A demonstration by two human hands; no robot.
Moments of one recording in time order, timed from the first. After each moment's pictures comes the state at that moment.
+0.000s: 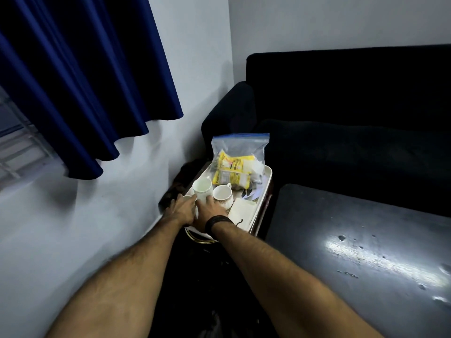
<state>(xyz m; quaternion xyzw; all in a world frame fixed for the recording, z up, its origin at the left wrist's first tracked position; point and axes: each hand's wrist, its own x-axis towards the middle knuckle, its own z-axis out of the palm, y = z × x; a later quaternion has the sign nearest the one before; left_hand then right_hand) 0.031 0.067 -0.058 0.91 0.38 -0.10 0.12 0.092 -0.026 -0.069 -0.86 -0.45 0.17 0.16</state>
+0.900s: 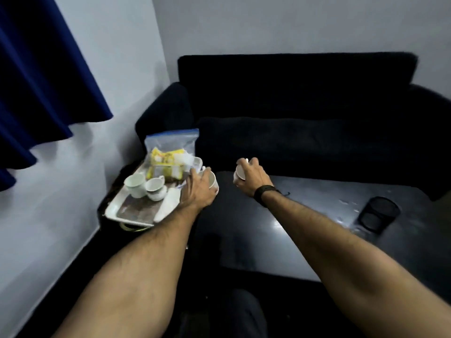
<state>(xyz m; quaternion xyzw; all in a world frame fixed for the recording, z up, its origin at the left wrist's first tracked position) 0.122 -0.162 -0.018 0.96 0.23 0.08 0.11 0.221 -0.309 -0.013 -0.93 -0.28 -0.01 0.26</state>
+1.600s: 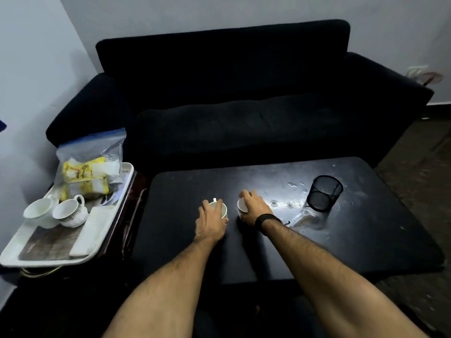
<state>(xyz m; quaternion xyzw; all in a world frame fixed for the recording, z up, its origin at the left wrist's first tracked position) 0.215 -0.342 -0.138 0.97 0.16 -0.07 0.17 0.288 -0.479 -0.148 -0.95 -0.17 0.11 0.22</state>
